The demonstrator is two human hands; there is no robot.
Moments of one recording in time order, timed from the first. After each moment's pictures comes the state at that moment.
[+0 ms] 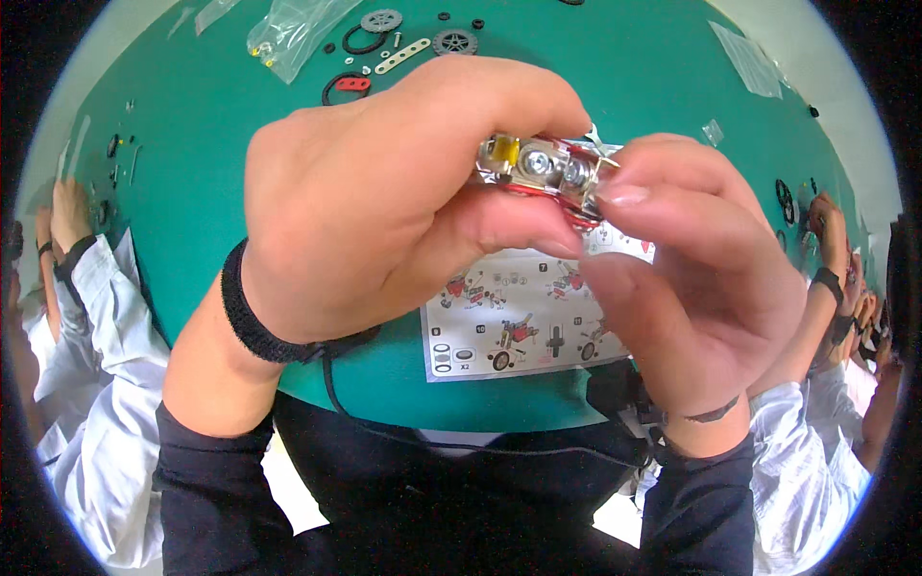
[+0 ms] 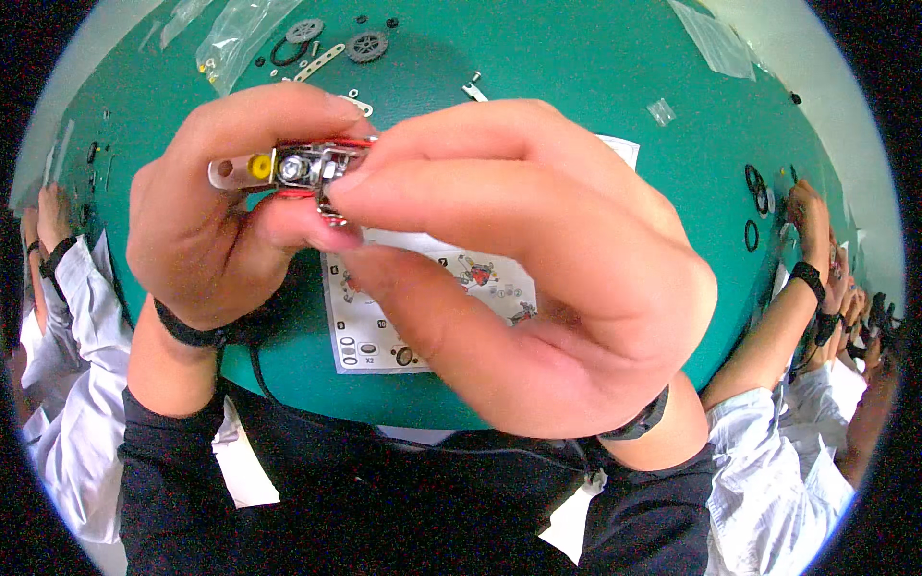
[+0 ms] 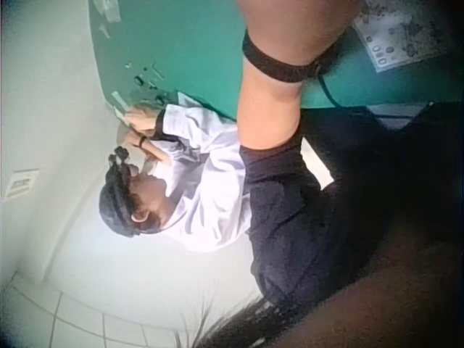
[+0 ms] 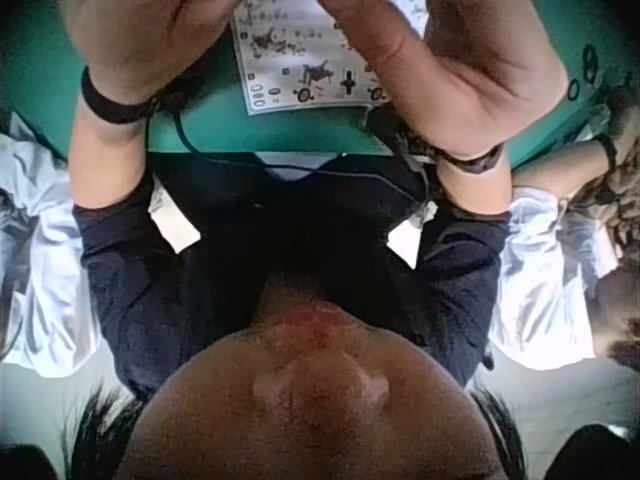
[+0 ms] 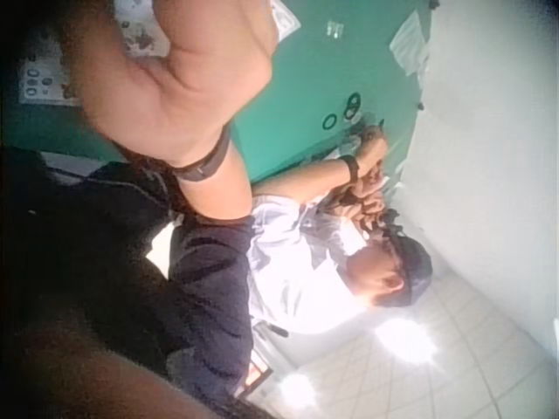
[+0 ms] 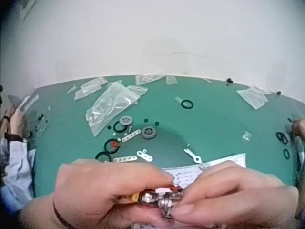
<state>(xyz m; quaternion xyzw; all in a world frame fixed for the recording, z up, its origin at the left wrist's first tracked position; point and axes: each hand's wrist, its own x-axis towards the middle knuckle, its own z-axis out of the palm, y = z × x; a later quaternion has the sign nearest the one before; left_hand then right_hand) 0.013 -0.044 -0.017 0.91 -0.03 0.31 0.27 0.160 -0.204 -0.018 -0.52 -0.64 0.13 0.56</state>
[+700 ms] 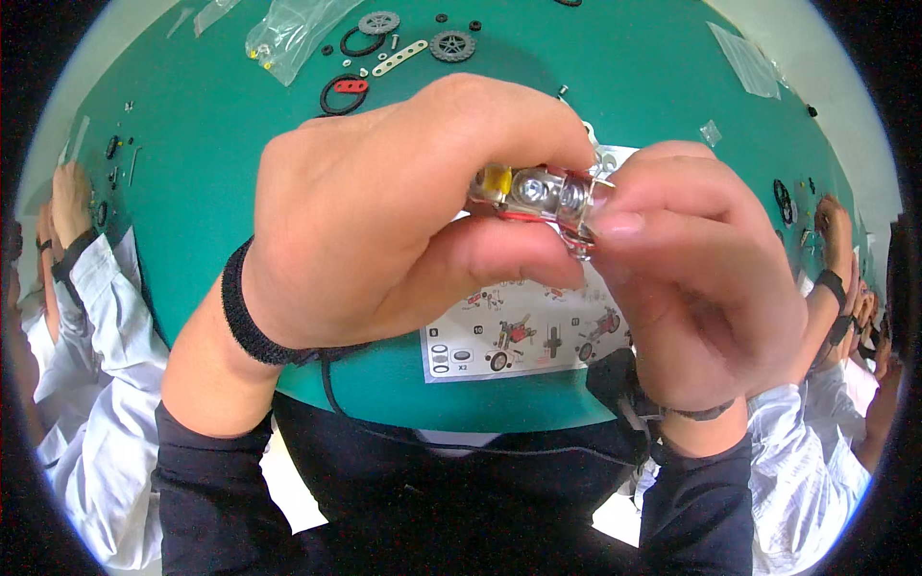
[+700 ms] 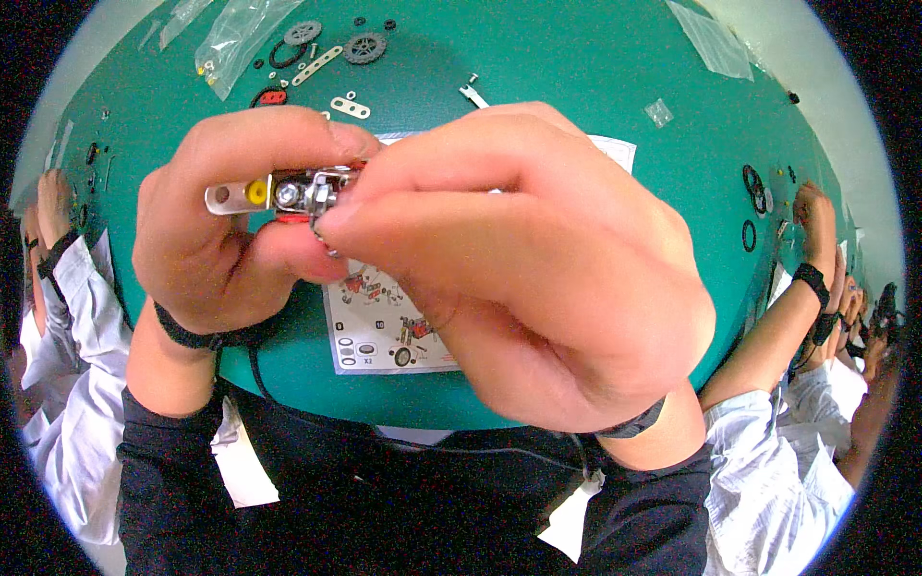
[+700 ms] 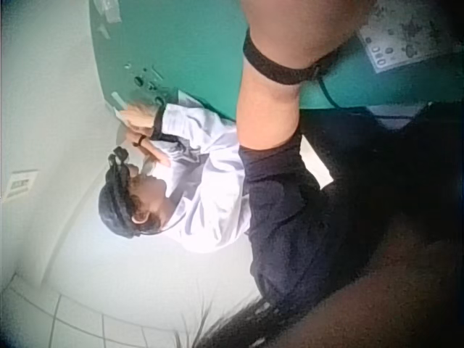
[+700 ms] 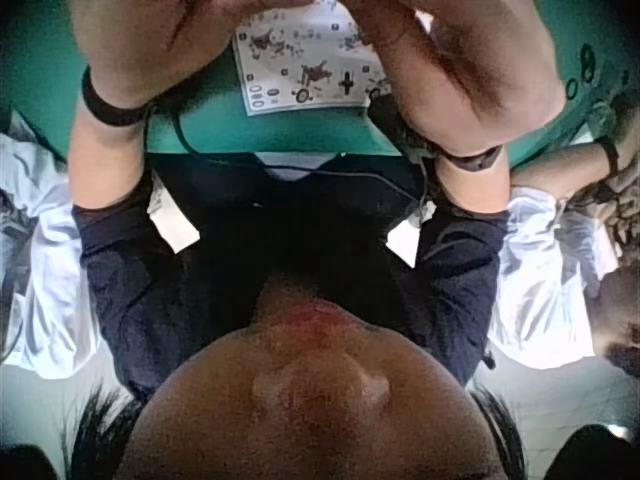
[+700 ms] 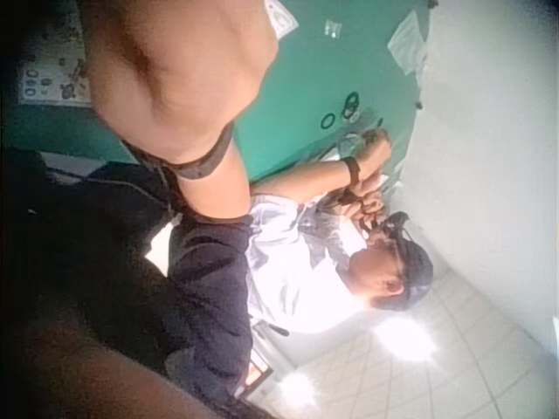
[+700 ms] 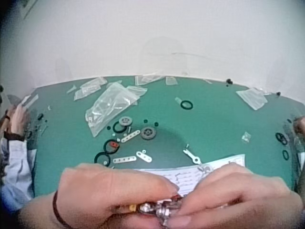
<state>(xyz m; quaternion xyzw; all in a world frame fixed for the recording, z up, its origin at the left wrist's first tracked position) 0.016 -0.044 -0.015 0.91 -0.07 0.29 0.28 0.165 -0.202 -0.016 -0.53 -0.66 0.03 0.53</state>
